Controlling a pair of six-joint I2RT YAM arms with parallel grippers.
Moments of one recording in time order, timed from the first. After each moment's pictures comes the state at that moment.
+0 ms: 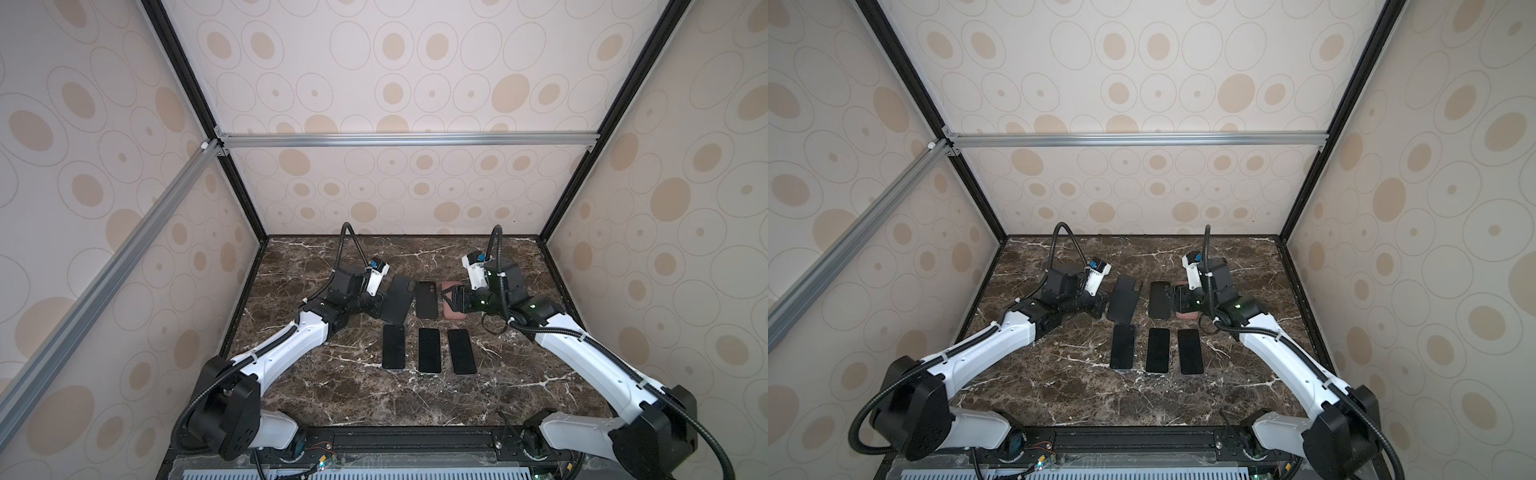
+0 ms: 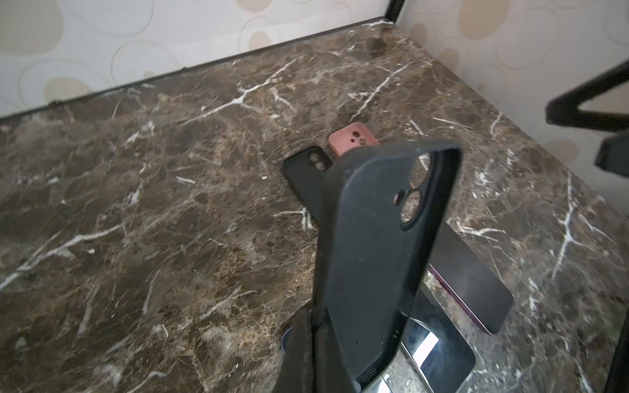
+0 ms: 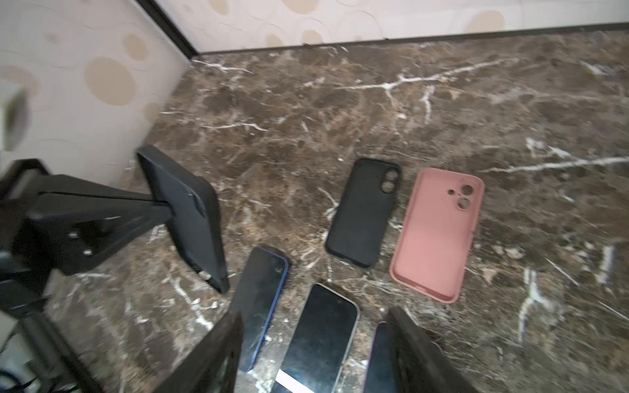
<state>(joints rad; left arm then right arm) -0.50 1.42 0.97 -0.18 0.23 -0.10 0.46 1.27 1.04 -0.47 -0.11 0.32</state>
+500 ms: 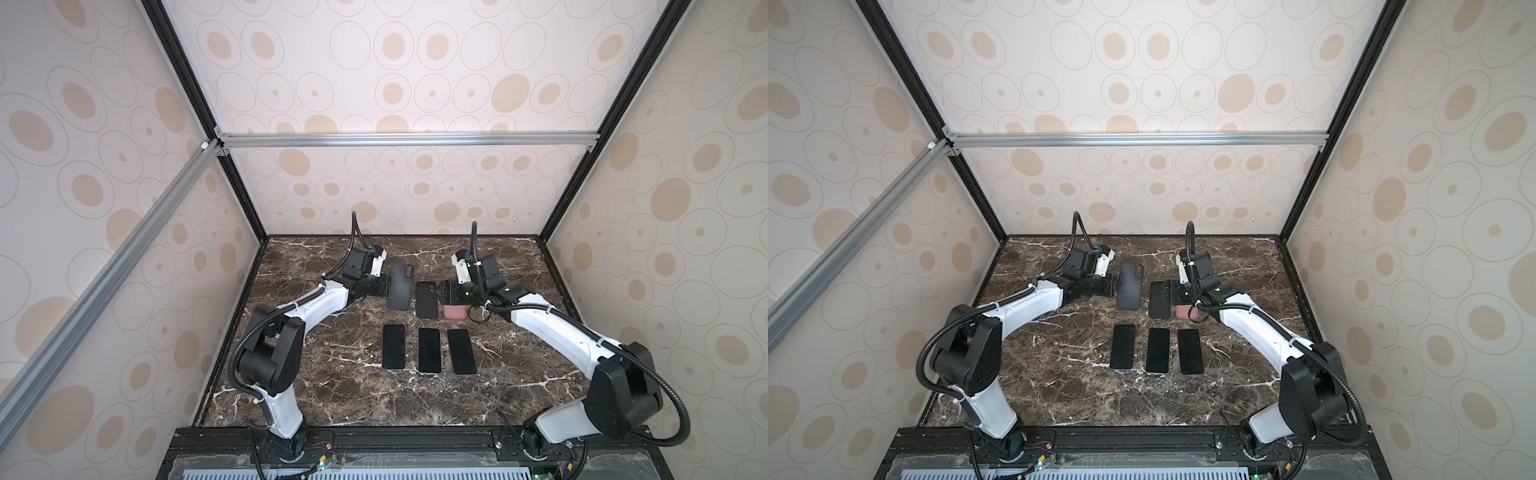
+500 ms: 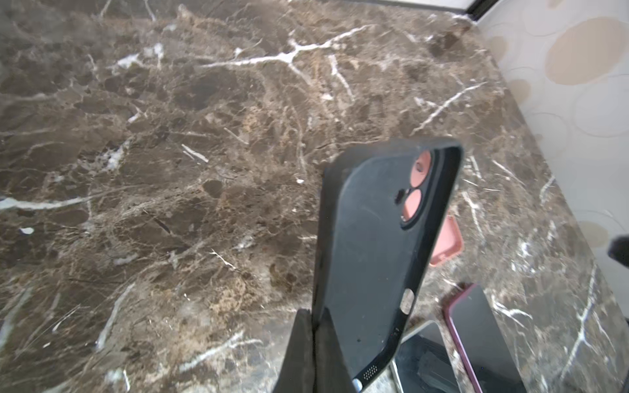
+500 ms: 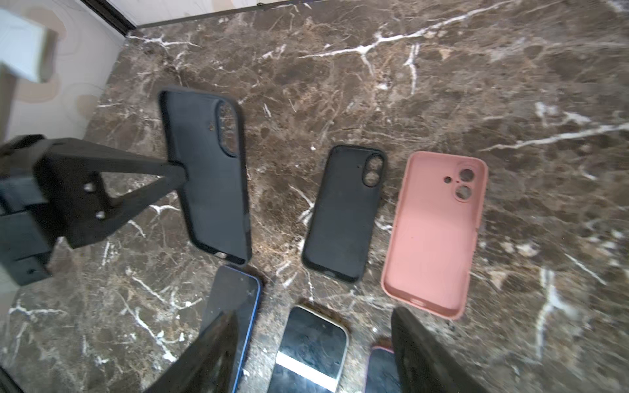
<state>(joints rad) -0.42 1.80 1.25 -0.24 0.26 -0.31 0.46 1.50 1.12 -0.41 -0.14 0.38</state>
